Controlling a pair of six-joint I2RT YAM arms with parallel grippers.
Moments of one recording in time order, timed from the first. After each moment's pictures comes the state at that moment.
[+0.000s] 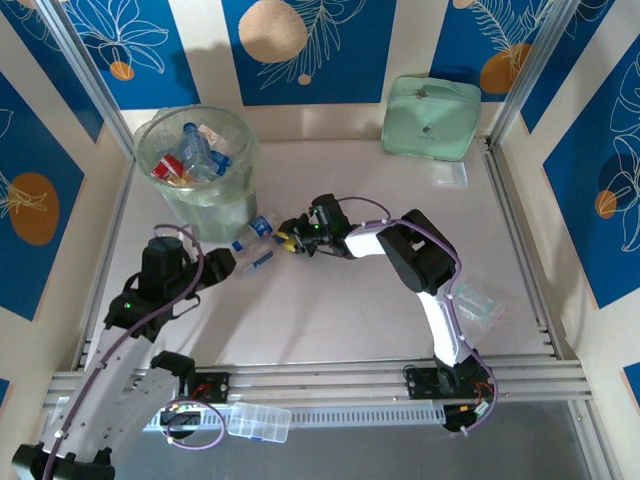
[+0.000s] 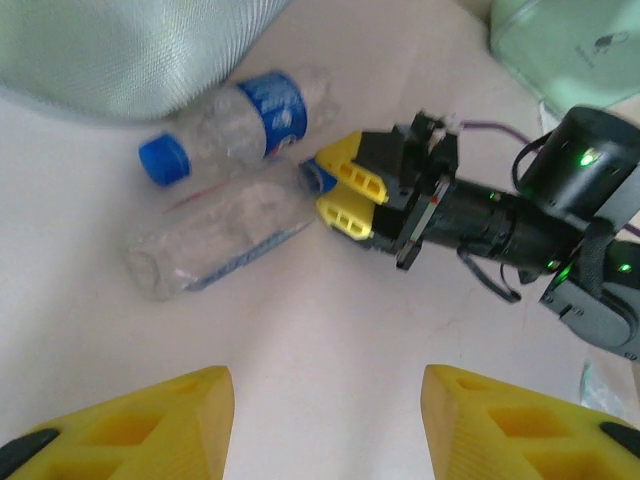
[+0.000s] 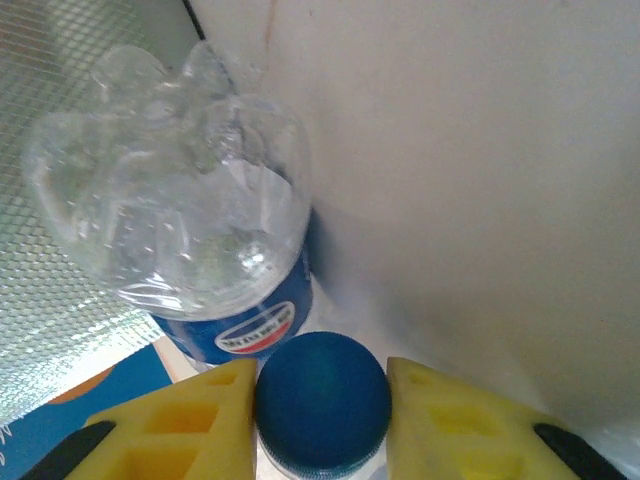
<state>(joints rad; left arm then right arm) -0.29 0.67 0.67 -0.64 0.21 -0.68 0.64 2.20 1.23 0.39 -0.55 1.47</state>
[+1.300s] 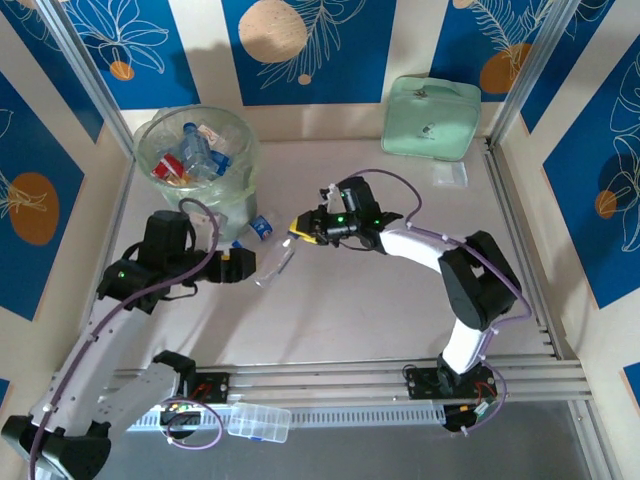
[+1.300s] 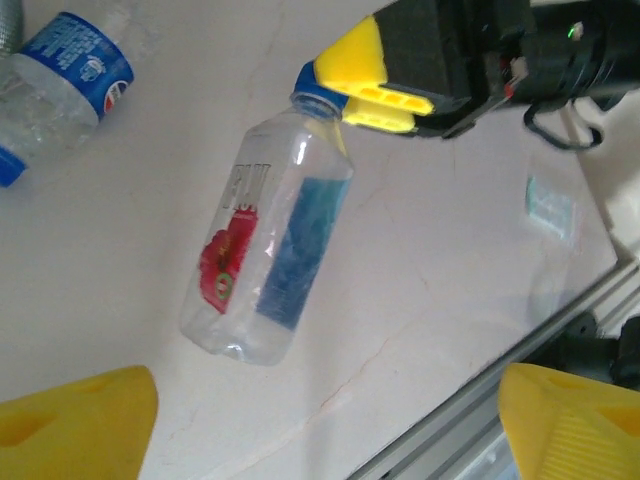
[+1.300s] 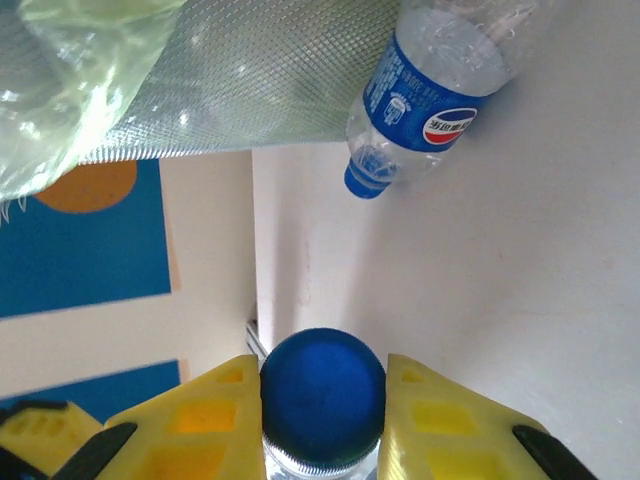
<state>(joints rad) -0.37 0.88 1.01 -0.92 0.42 -0.31 0.58 1.72 1.10 0.02 -0.70 0.97</state>
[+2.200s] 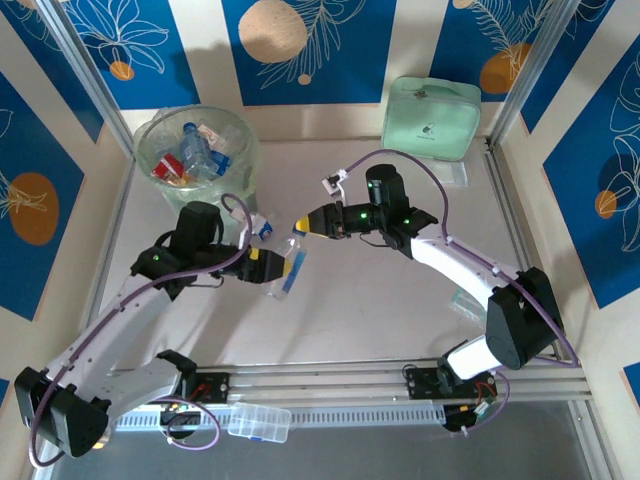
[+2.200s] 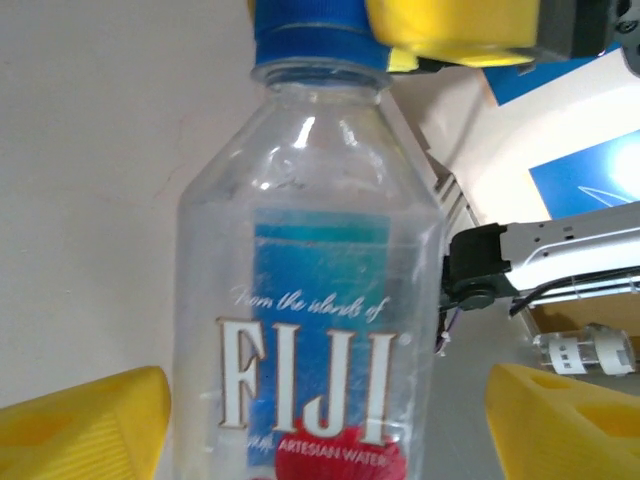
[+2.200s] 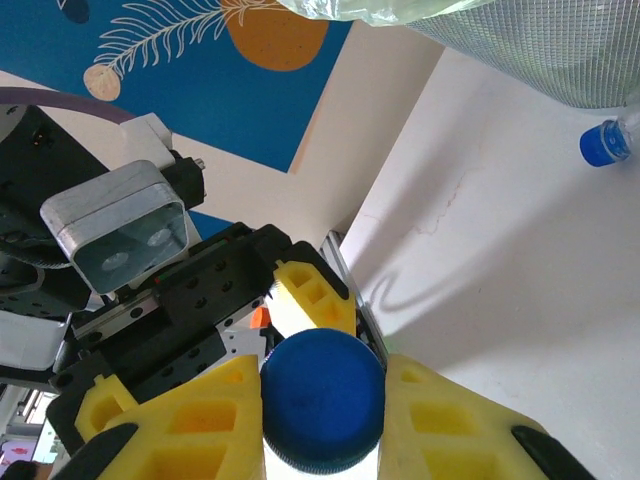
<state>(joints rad) -0.48 1.02 0.93 -0.61 0.77 -0.37 0.56 1.46 1.07 0.01 -0.97 0.79</state>
